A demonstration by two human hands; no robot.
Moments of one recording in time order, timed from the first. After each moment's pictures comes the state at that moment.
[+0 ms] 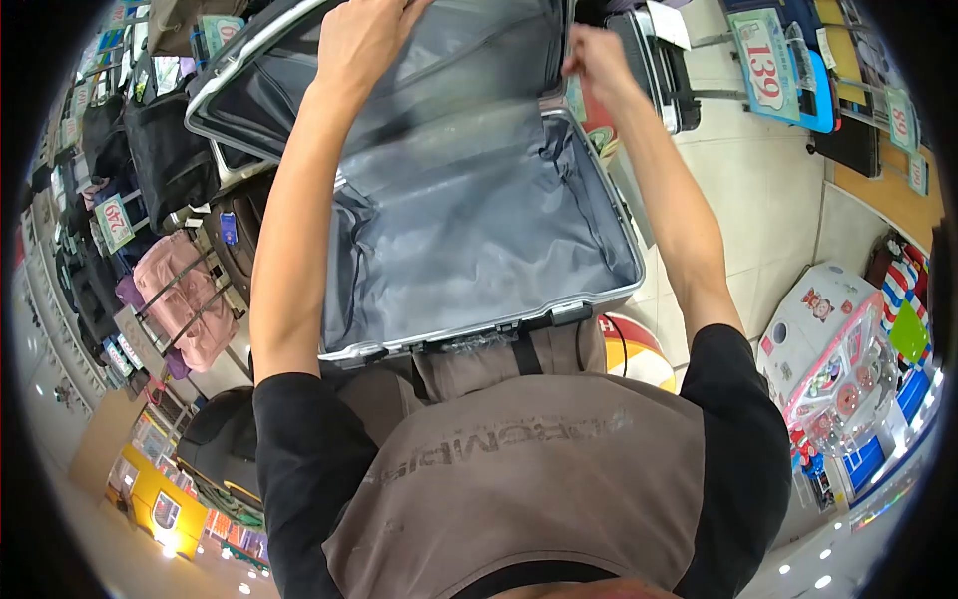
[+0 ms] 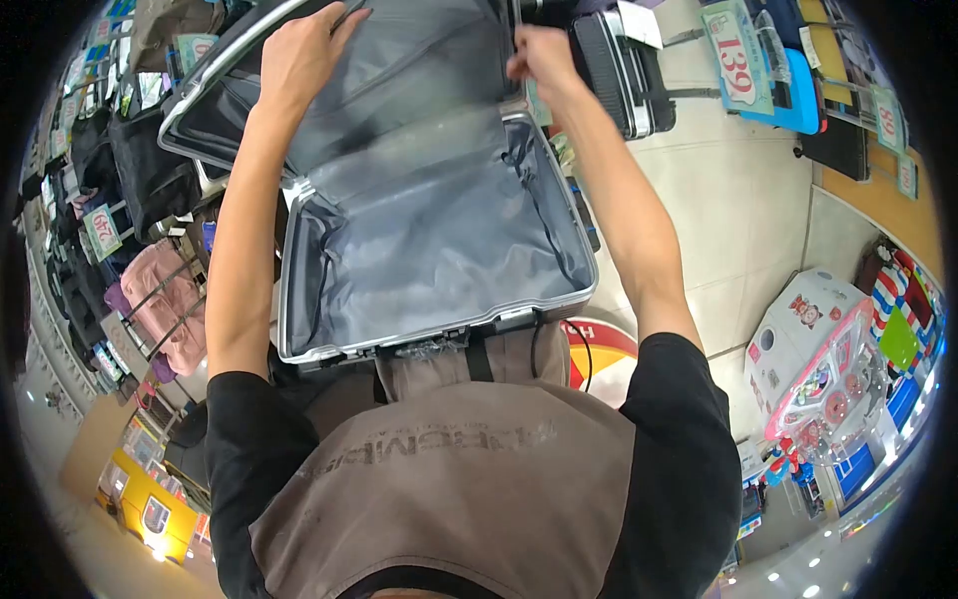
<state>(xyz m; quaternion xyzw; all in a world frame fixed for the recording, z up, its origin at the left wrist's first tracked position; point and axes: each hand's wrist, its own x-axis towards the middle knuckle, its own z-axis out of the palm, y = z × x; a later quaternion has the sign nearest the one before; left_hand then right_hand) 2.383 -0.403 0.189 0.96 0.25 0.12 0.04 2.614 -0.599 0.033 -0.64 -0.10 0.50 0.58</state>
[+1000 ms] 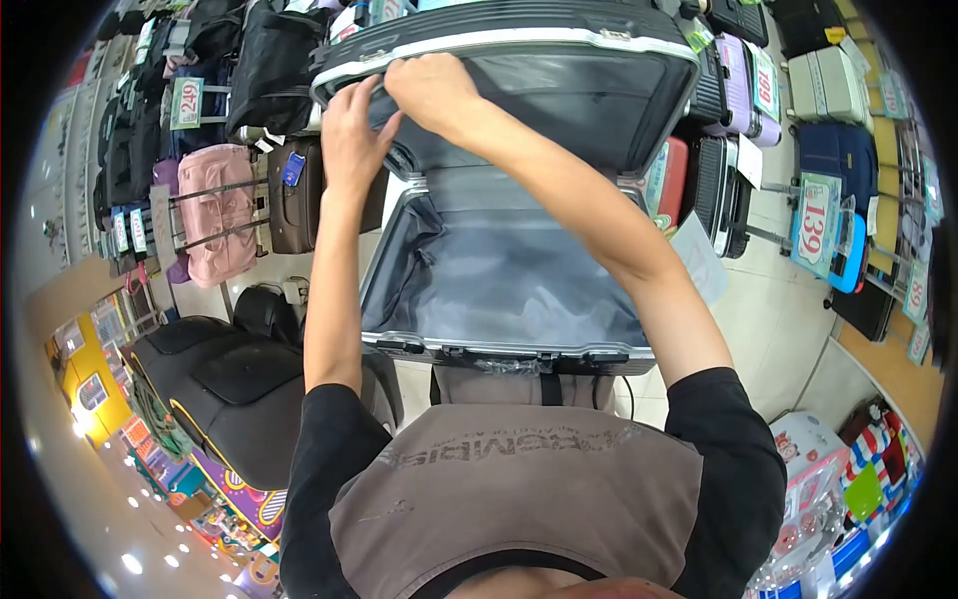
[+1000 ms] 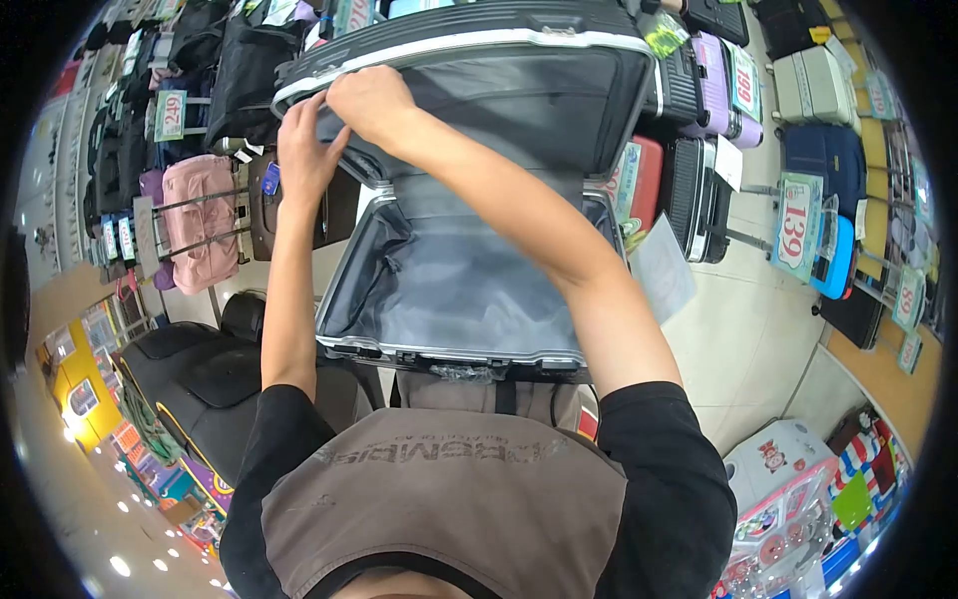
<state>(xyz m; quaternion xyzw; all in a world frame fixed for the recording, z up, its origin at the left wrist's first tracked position) 2.154 -0.389 0.208 0.87 0.44 0.22 -0.02 2.326 -0.383 0.189 -0.53 -0.79 0.01 0.30</state>
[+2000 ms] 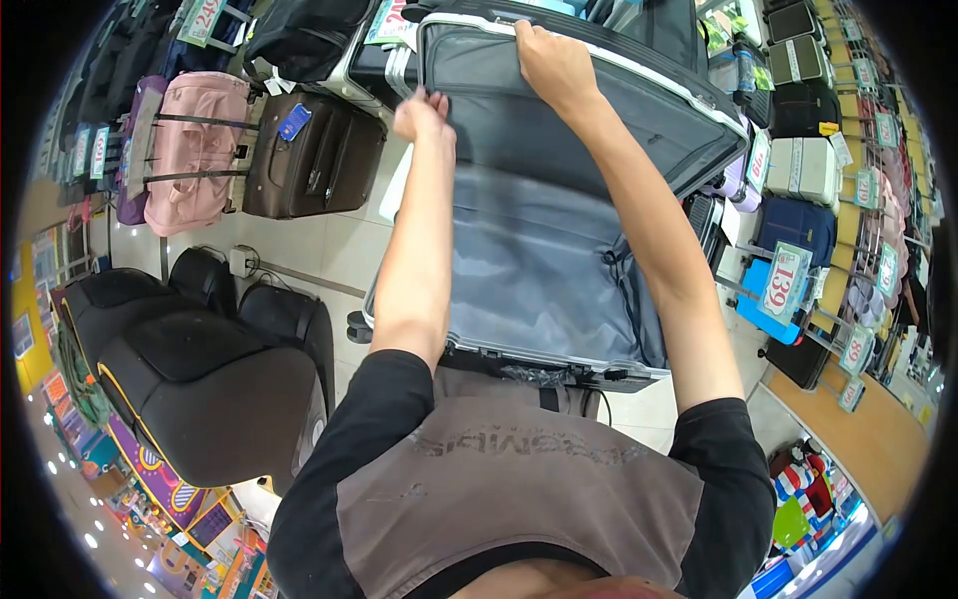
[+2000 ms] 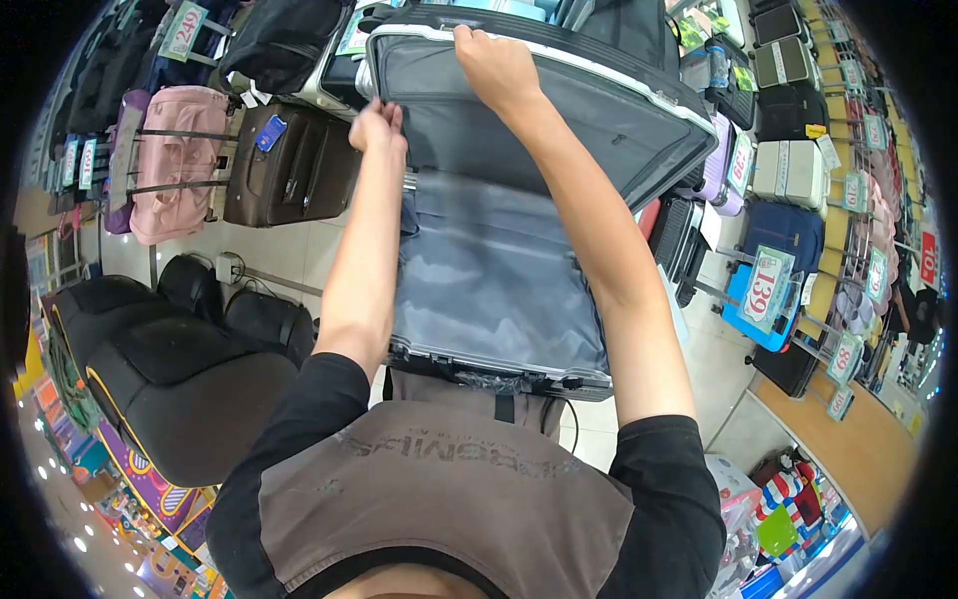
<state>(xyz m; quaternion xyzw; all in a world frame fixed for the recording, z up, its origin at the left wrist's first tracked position) 2.107 -0.346 0.066 -0.05 0.57 0.67 0.47 2.303 -0.337 0.169 -0.52 -0.81 -0.17 0.21</state>
